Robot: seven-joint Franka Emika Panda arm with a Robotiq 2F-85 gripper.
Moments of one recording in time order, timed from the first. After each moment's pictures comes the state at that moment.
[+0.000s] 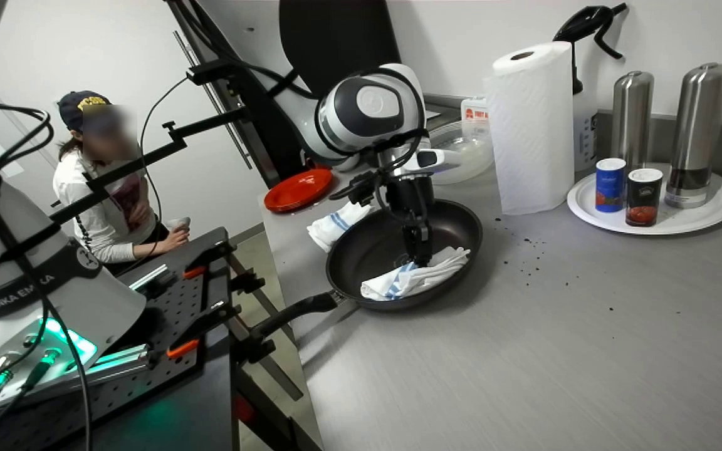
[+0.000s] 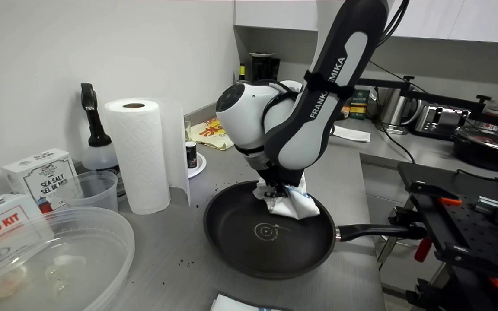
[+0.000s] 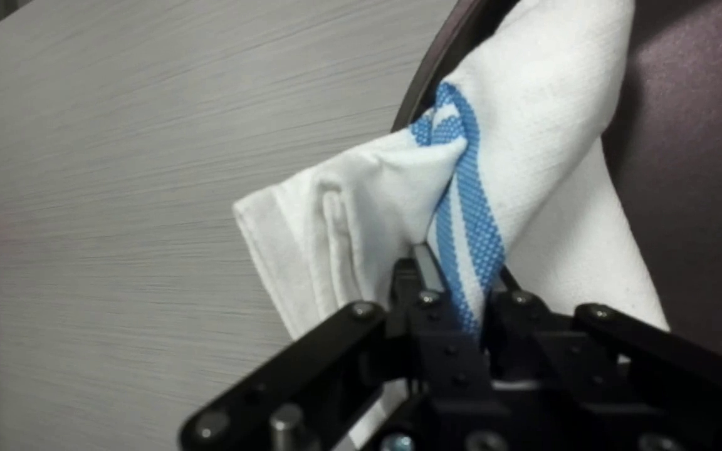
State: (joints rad) arm 0.27 0.90 -0.36 -1.94 -0.35 2.43 0.49
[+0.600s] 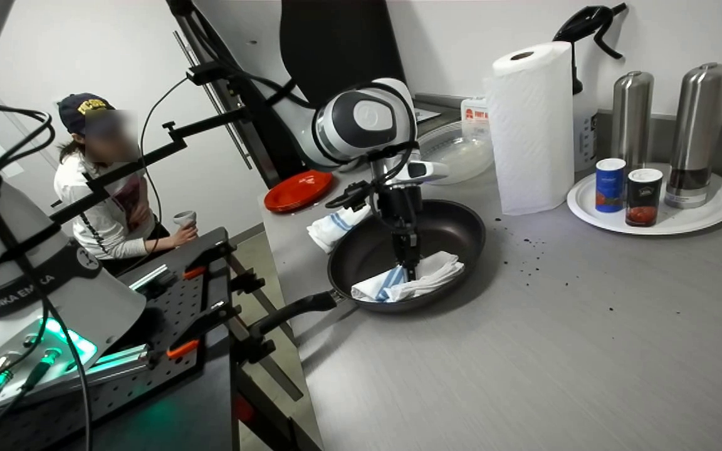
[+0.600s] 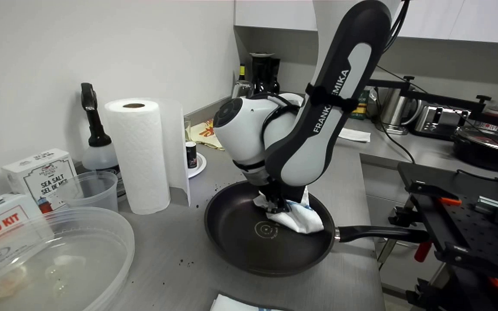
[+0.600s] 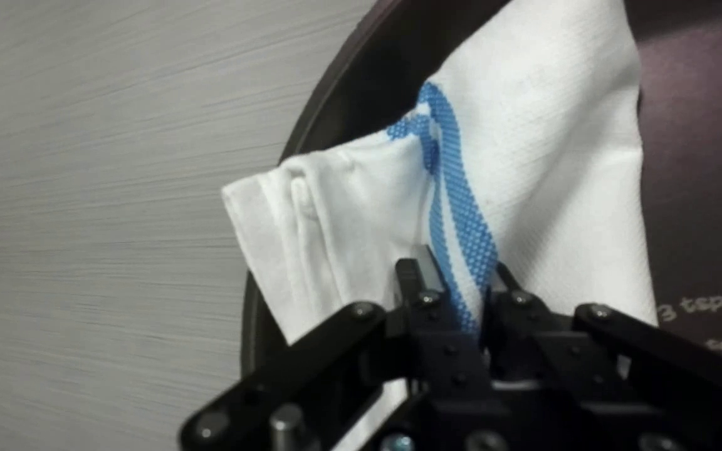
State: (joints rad) arm 0.27 0.93 -0.30 -1.94 -0.35 2.43 0.50
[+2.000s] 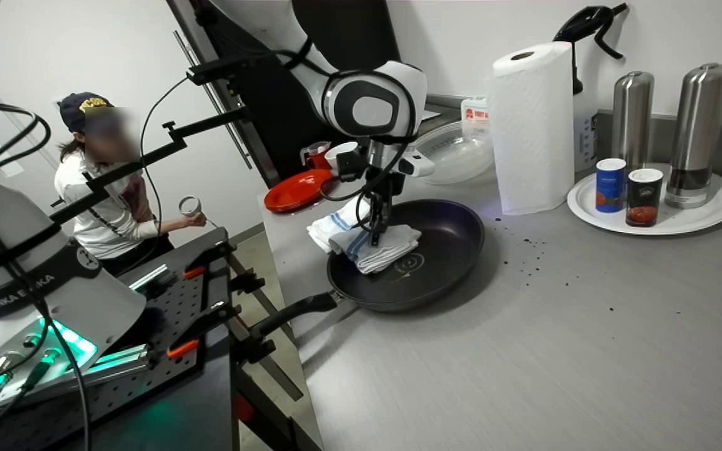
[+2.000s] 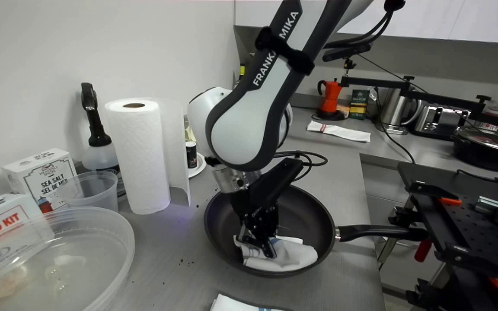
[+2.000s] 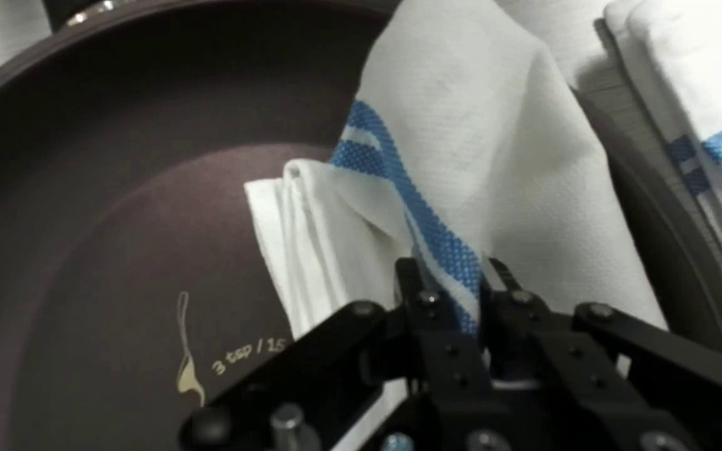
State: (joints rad) arm 0.06 0.92 0.02 -1.81 0.07 2.24 0.29
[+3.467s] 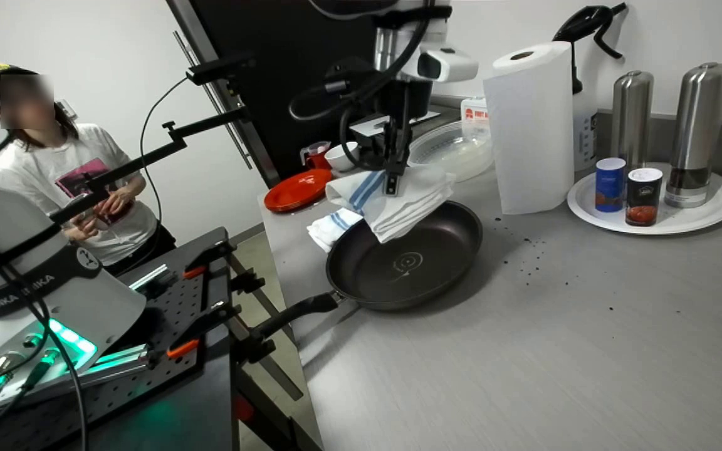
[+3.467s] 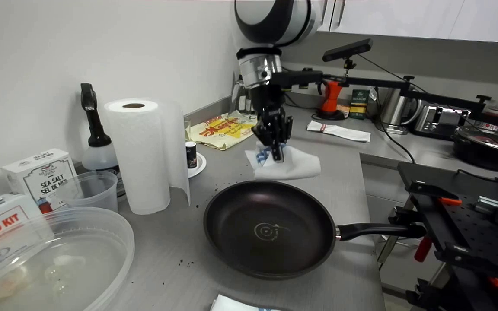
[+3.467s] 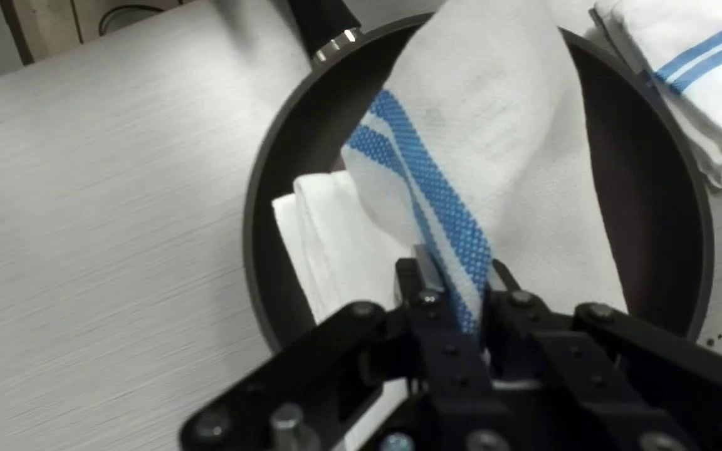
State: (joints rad) arm -0.10 0.53 -0.11 -1.95 0.14 2.09 0.12
